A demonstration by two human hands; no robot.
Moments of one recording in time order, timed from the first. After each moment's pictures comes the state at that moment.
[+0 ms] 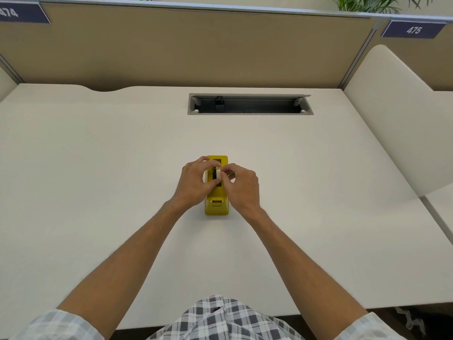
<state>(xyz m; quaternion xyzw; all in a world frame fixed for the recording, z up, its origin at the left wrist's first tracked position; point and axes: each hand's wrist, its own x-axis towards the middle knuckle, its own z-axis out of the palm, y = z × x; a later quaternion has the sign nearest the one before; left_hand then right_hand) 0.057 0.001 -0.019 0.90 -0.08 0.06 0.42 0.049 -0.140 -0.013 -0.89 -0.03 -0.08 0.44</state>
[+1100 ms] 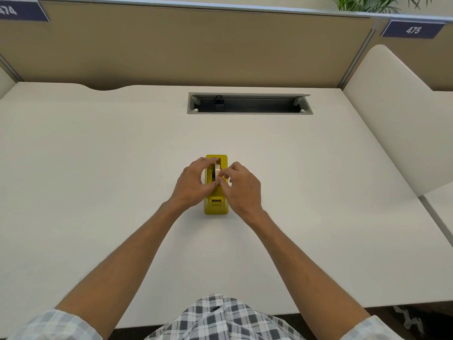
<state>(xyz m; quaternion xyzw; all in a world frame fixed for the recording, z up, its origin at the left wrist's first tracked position) 0.053 0.005 -0.025 0.90 -0.06 0.04 0.42 0.044 -0.143 -0.010 -0.94 -0.10 -0.10 0.30</state>
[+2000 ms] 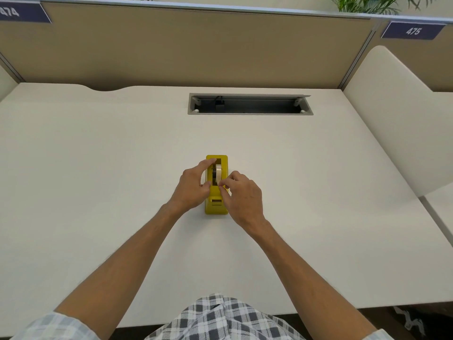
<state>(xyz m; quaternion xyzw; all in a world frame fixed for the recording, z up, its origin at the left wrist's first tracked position) 0.053 0.008 -0.035 0.90 -0.06 0.03 0.42 0.023 -0.146 -0.009 -0.95 -0.13 -0.09 0.26</state>
